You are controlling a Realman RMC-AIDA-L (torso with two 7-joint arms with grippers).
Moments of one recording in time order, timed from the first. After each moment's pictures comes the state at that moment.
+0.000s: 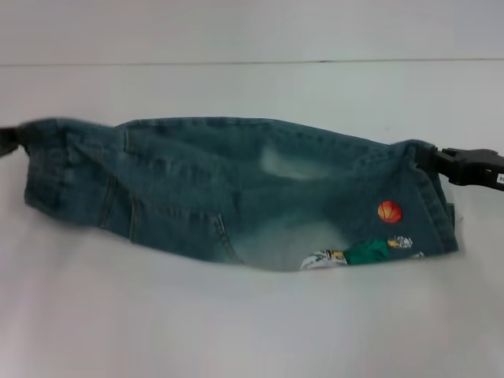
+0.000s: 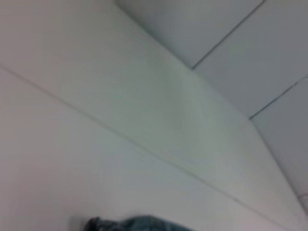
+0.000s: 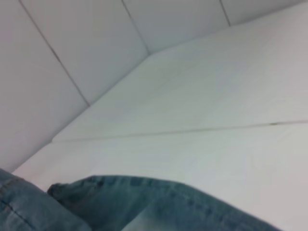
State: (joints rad) left arm -0.50 -2.04 0.29 0.80 2.20 1.40 -2.15; right arm 0.55 1.98 -0.41 -0.38 -2.04 -1.30 1.50
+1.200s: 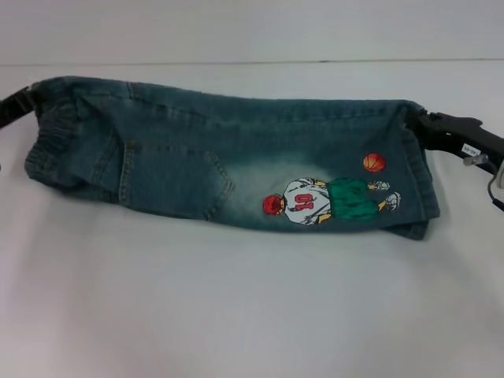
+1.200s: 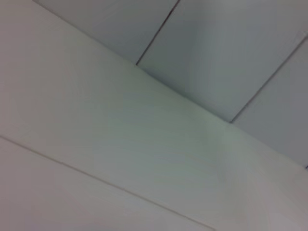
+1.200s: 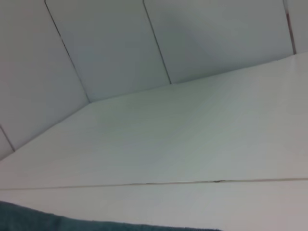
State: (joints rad) left arm -0.60 -2.09 0.32 0.62 2.02 0.96 -1.89; right arm 0.60 2.08 -0.42 -0.31 -1.76 -0.99 1.21
